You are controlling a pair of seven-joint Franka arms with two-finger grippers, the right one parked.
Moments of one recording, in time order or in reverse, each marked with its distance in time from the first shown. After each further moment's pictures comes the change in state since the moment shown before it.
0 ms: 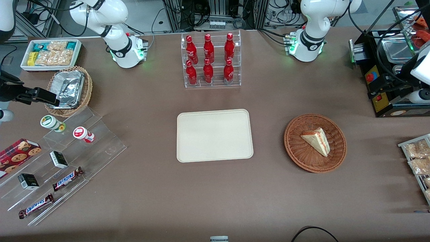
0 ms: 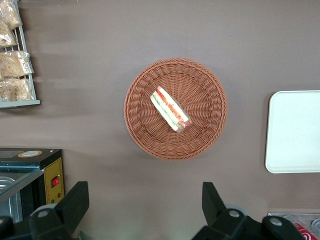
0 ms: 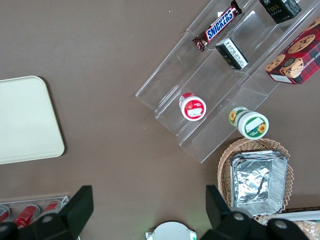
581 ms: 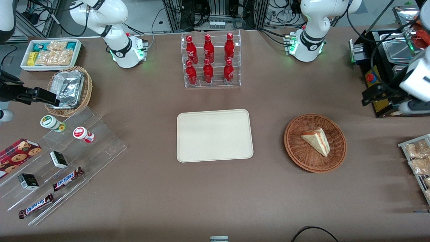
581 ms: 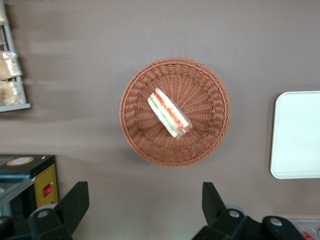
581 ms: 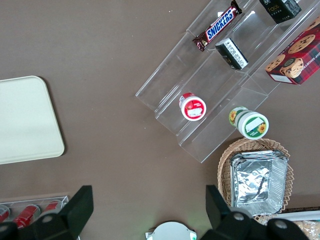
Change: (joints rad) arm -0.005 0.043 -0.007 -0.085 0.001 0.111 -0.007
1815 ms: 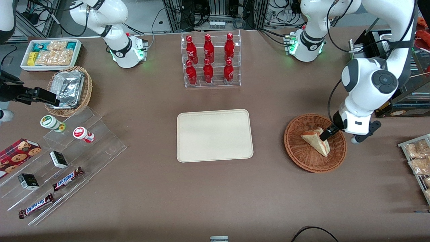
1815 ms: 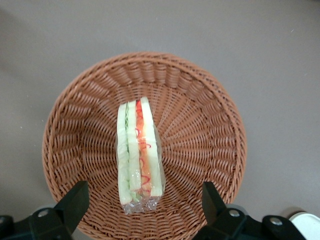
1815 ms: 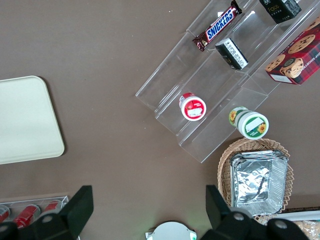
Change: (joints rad) arm -0.003 0.095 -0.068 -0.531 0.001 0.743 -0.656
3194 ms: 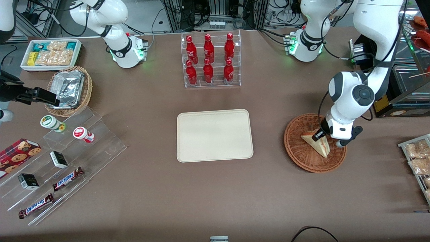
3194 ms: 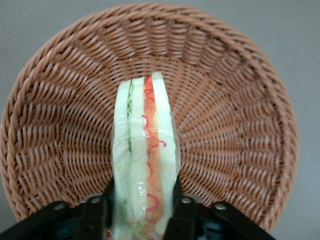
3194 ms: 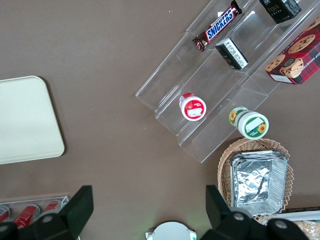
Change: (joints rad) arm 0.000 0.123 -0.003 -0.066 0.000 0.181 -0.031
